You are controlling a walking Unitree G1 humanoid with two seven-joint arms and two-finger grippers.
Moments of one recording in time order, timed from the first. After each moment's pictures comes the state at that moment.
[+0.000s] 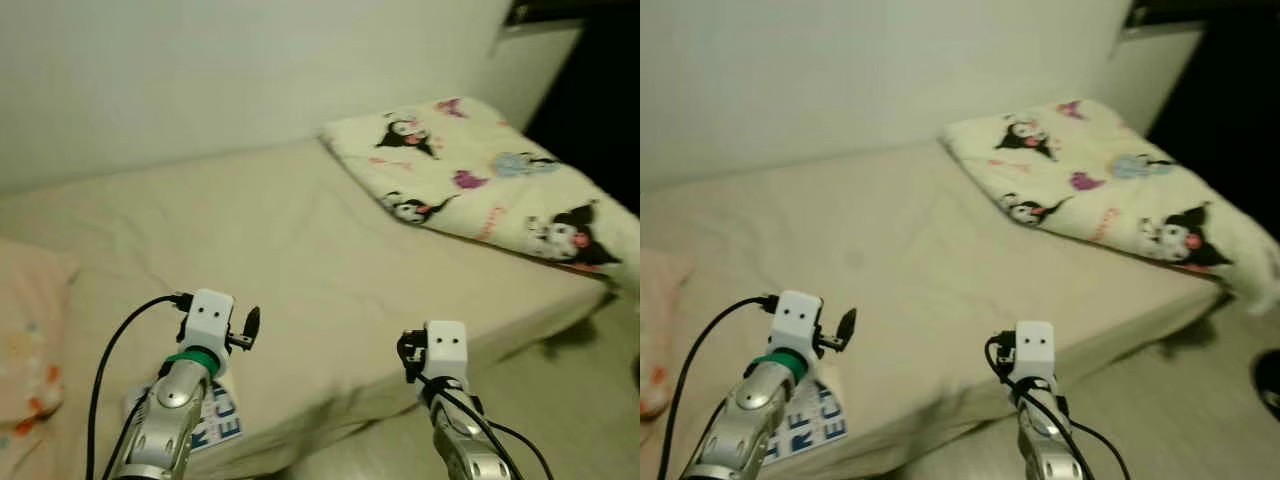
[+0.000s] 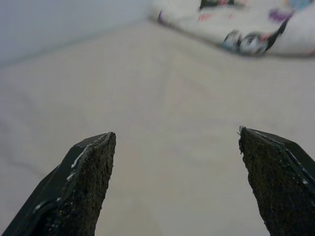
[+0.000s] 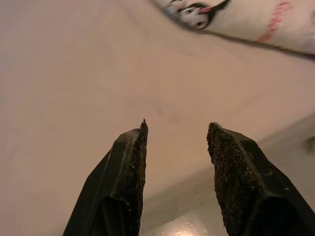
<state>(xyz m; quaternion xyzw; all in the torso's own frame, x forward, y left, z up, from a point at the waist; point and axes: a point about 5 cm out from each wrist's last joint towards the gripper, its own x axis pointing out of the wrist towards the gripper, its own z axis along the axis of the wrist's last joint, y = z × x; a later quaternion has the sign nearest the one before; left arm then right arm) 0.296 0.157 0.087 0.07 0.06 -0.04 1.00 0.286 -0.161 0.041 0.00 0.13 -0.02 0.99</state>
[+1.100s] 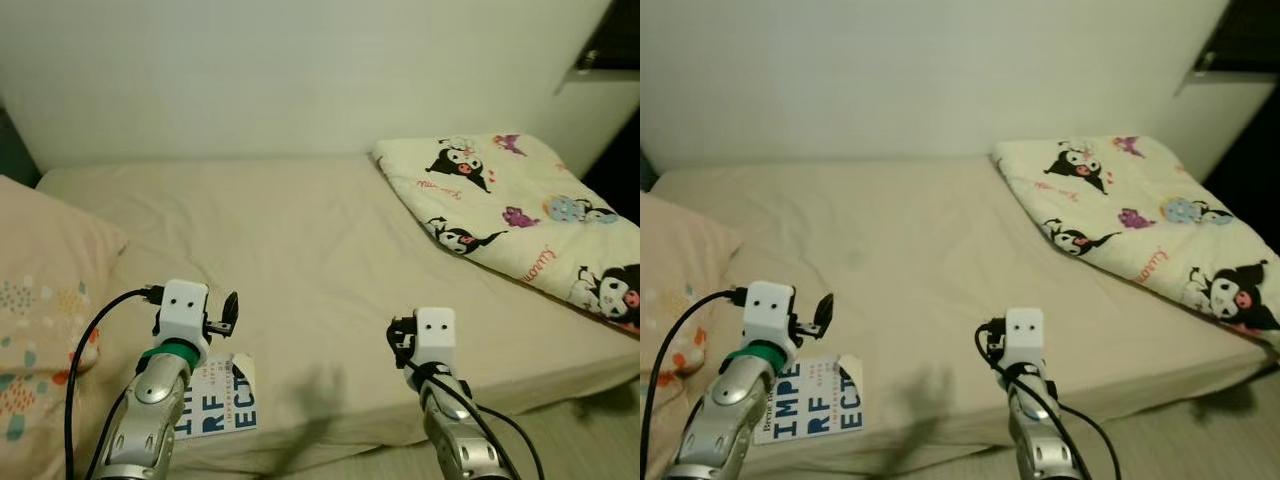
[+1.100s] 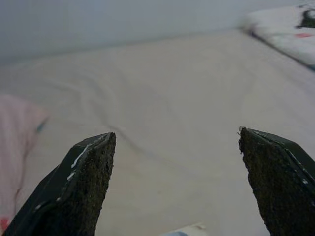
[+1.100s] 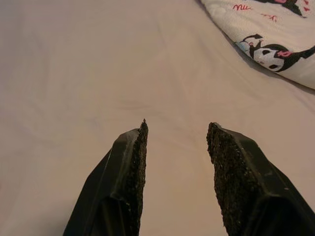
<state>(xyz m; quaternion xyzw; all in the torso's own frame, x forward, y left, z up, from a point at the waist) 0.295 0.173 0.093 0.05 0.05 -0.01 1.00 0.298 -0.156 0.048 -0.02 0.12 -0.01 0.99</state>
